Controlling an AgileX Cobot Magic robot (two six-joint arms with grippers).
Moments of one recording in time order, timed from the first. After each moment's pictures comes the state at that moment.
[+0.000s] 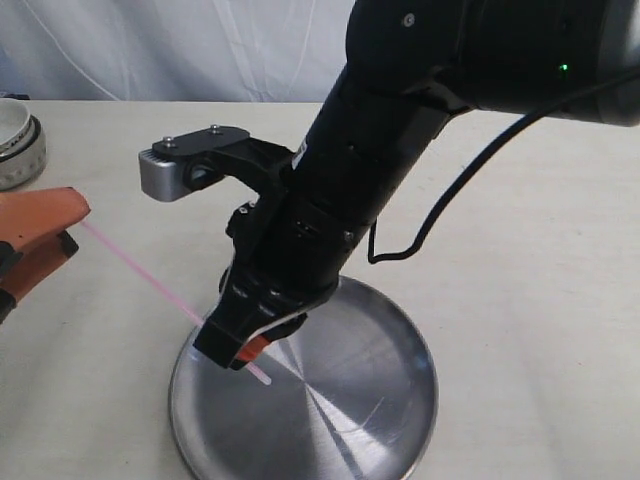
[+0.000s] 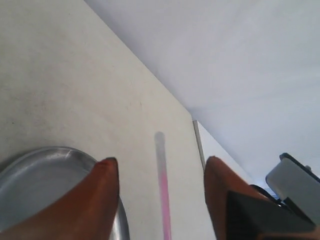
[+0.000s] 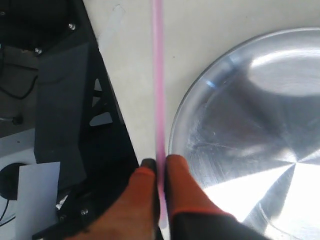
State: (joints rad) left arm 0.03 0.66 -0.24 -1.73 0.56 0.74; right arm 0.83 1.70 -1.30 0.64 1.11 -0.61
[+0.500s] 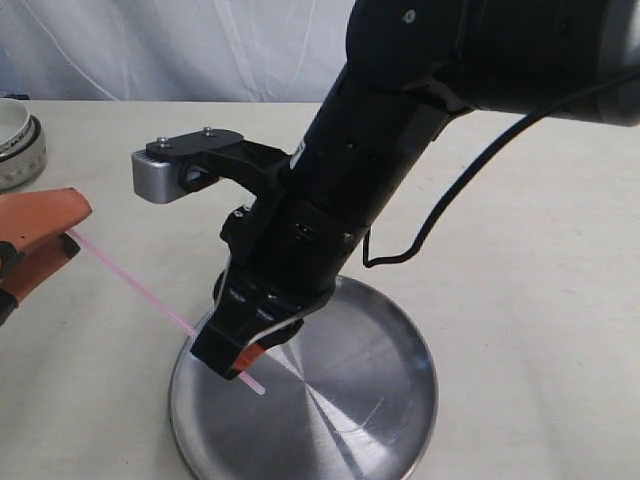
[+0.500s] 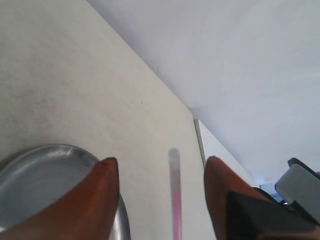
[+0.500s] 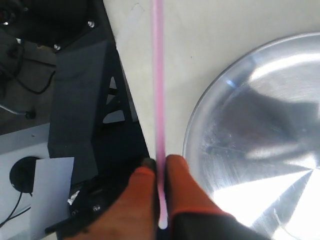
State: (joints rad) left arm 0.03 0.67 -0.24 -1.73 0.56 0.74; right arm 0.83 1.70 -1.30 0.68 1.13 -0.65
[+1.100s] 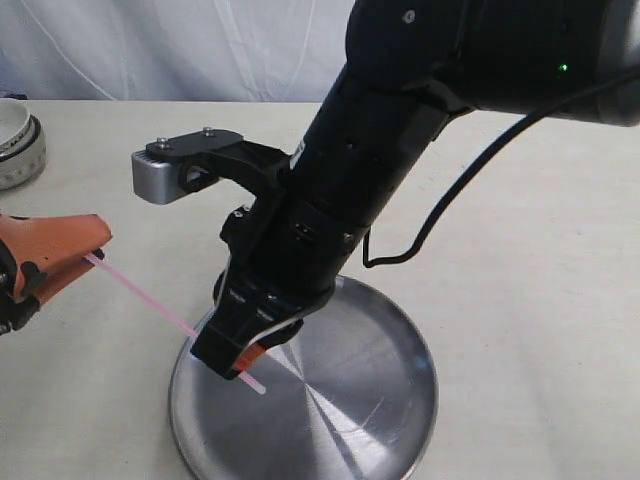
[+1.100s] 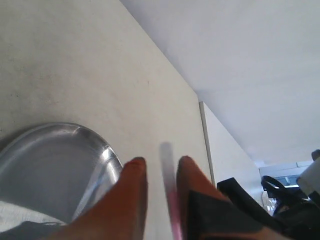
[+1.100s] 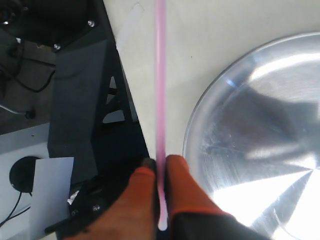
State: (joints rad) left arm 0.03 0.75 -0.24 -1.73 0.61 0.75; right arm 0.83 1.70 -1.30 0.68 1.13 -0.65
